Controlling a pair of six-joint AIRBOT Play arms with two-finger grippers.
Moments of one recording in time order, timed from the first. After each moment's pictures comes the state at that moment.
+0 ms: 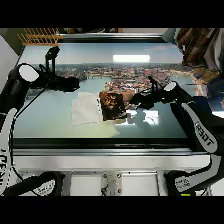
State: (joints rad) left arm -0.12 -1.31 1.35 1.11 -1.10 -1.45; right arm 0.08 -1.71 1.23 -0.70 1.02 1.26
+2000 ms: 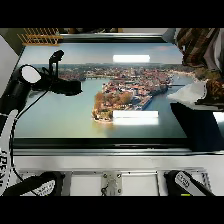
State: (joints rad) left arm -0.14 -1.30 1.34 1.10 -1.17 -1.45; right arm -0.64 -1.10 1.30 -1.41 1.27 1.66
